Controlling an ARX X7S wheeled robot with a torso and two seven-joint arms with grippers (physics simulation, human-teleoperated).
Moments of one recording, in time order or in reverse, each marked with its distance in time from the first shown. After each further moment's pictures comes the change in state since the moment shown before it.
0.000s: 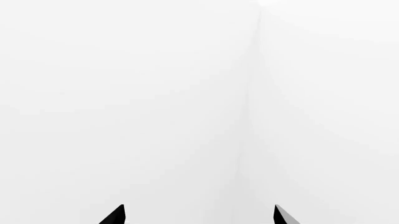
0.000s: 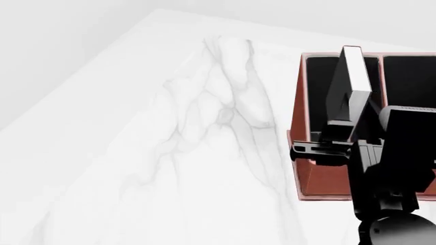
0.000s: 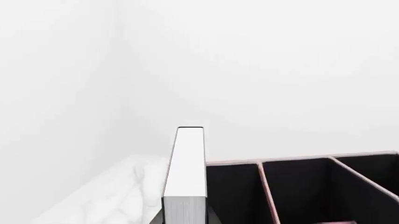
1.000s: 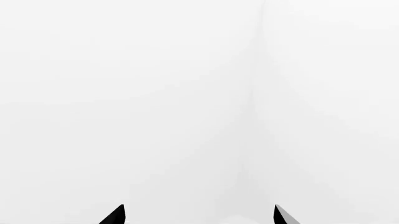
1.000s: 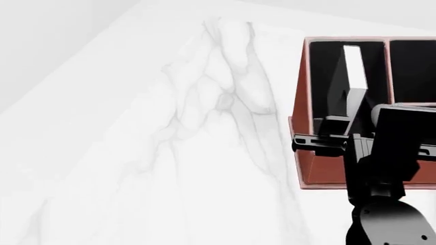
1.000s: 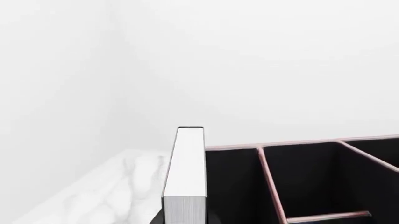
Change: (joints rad) left arm -0.006 -0.015 0.010 -0.002 0.003 0.001 -0.025; right arm 0.072 -0.093 -0.064 0.326 -0.137 -0.231 -0.132
